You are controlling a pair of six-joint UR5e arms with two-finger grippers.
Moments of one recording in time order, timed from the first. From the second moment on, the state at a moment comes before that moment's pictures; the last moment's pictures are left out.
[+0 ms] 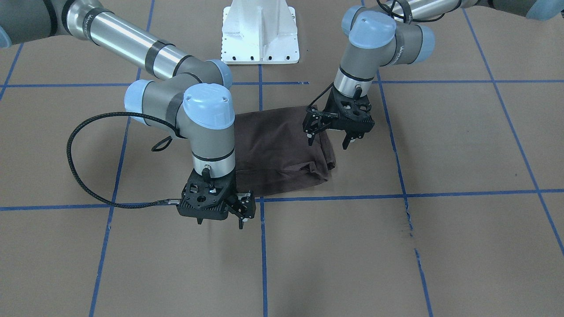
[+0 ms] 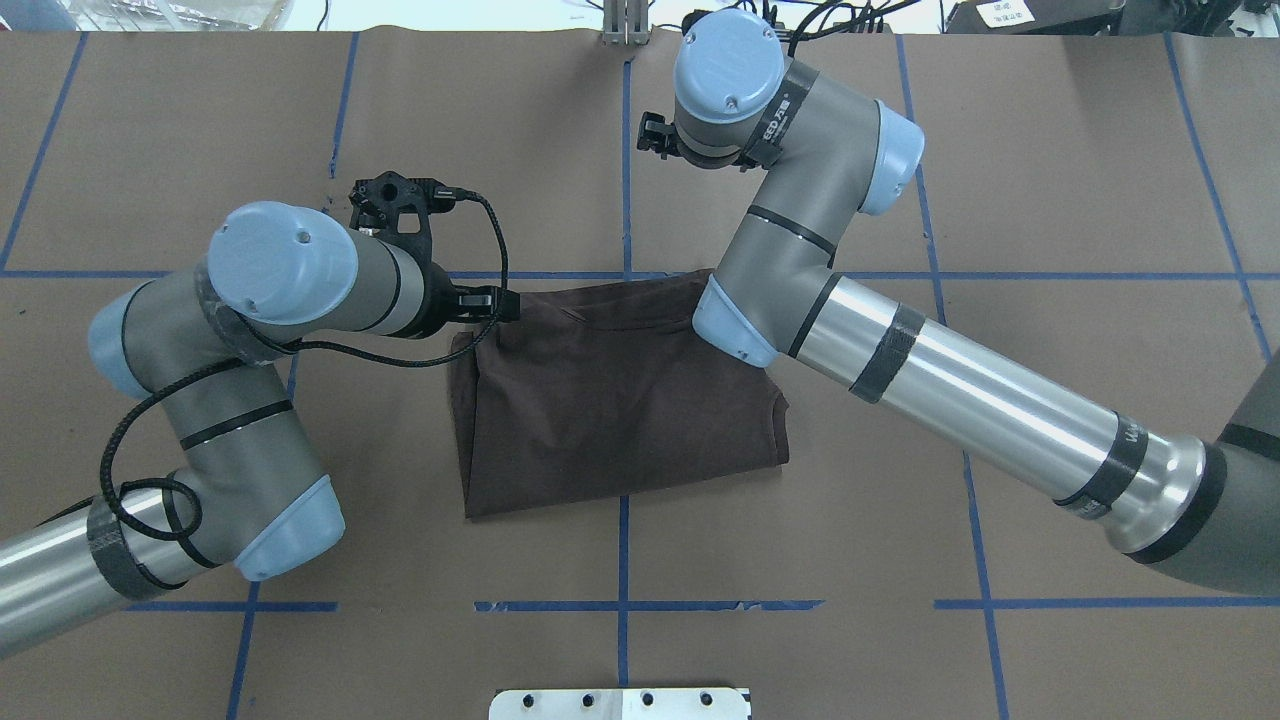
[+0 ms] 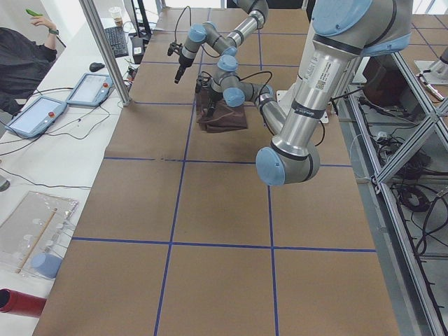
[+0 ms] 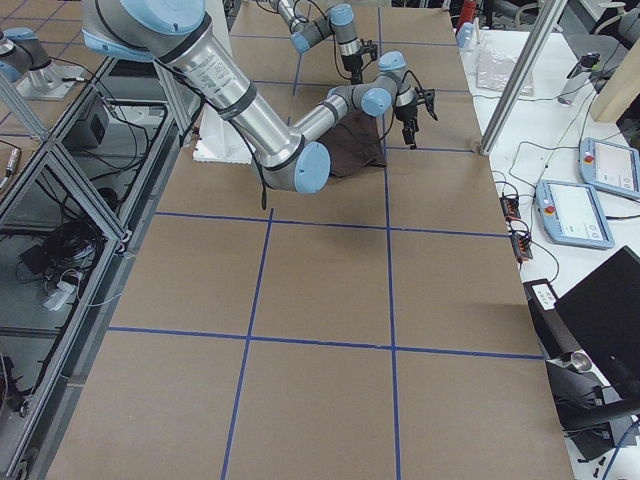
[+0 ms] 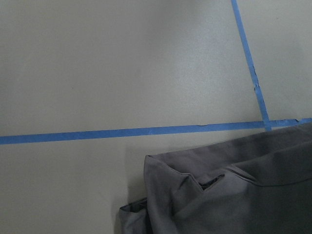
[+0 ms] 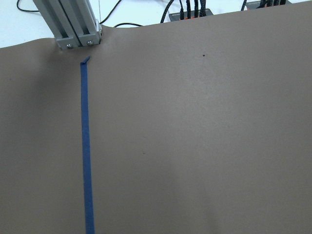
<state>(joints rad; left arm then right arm) -0.60 -2.07 -1.72 -1.92 -1.74 -1.19 0.74 -0.66 1.25 -1.33 1.69 1.24</state>
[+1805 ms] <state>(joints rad) -0.57 -2.13 -1.56 -2.09 -1.73 -1.39 0.76 -0.73 1.31 -1.33 1.74 1.23</state>
